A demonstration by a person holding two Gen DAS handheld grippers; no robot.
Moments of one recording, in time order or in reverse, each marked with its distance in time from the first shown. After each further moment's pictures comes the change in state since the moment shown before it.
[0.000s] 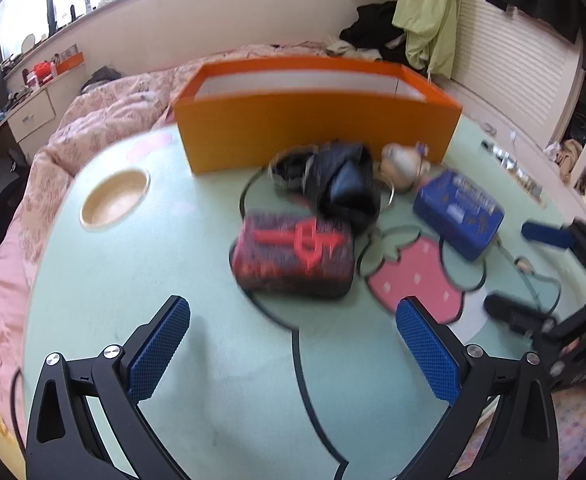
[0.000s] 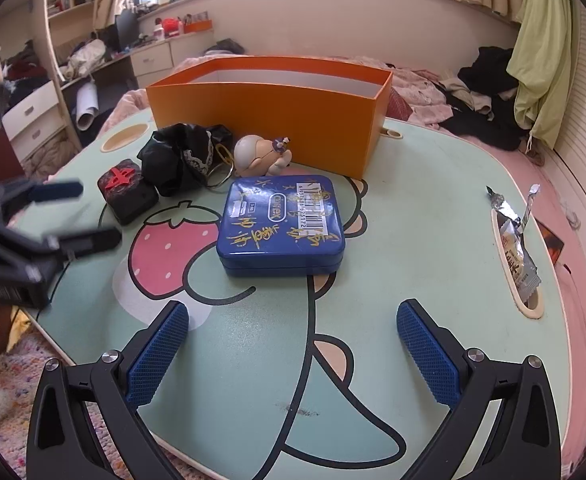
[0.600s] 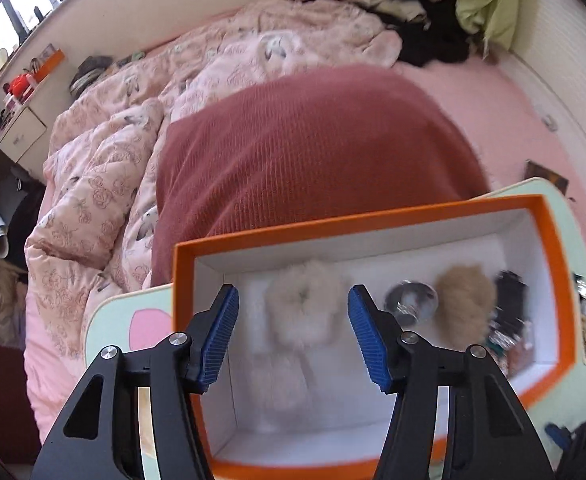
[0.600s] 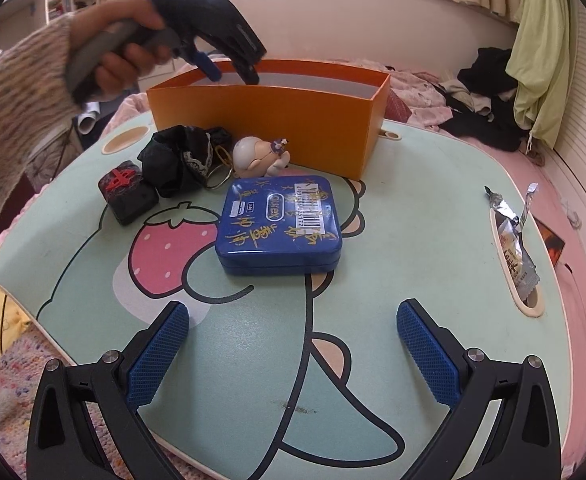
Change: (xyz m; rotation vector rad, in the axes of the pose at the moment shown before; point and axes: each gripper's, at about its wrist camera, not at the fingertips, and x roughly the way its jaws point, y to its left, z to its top) left arm 0.145 0.024 0.189 0.038 0.340 0.147; right arm -0.002 -0.002 -0.001 0.007 -0.013 0.009
